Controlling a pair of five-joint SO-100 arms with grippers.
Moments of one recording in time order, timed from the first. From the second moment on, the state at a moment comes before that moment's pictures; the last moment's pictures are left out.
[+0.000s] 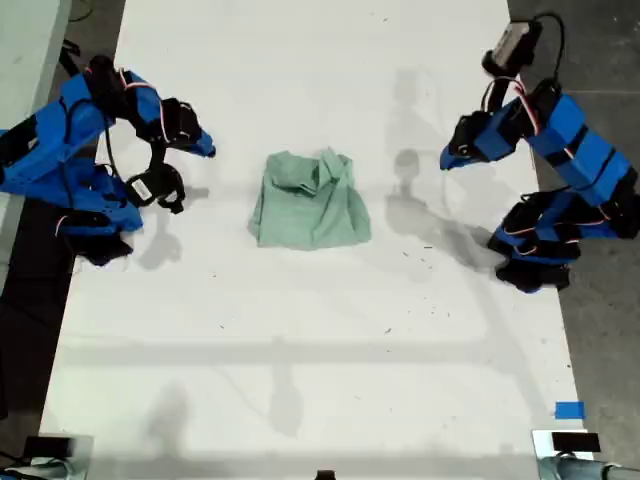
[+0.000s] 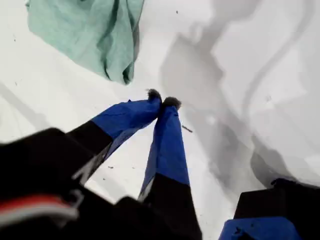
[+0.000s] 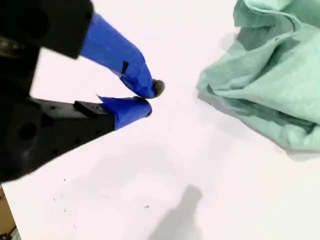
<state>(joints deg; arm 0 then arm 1) -31.2 129.0 109.2 87.8 27.9 31.7 137.2 110.3 89.7 -27.8</state>
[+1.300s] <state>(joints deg) -17.3 195.6 173.8 76.9 10.1 8.5 59.7 55.7 63.2 -28.1</state>
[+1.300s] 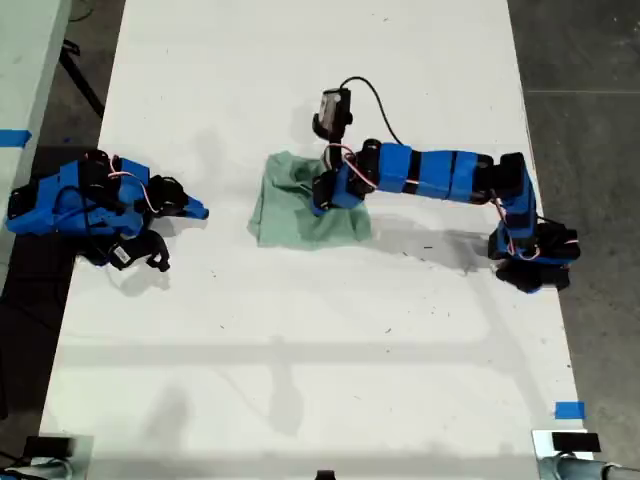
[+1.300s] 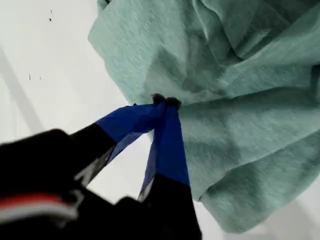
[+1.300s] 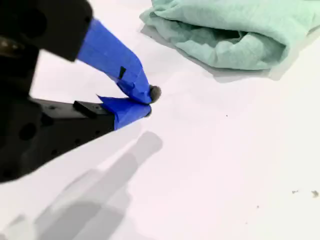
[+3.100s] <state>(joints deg) -17.3 195.6 173.9 77.8 10.1 12.0 174.1 160.0 69.8 2.5</state>
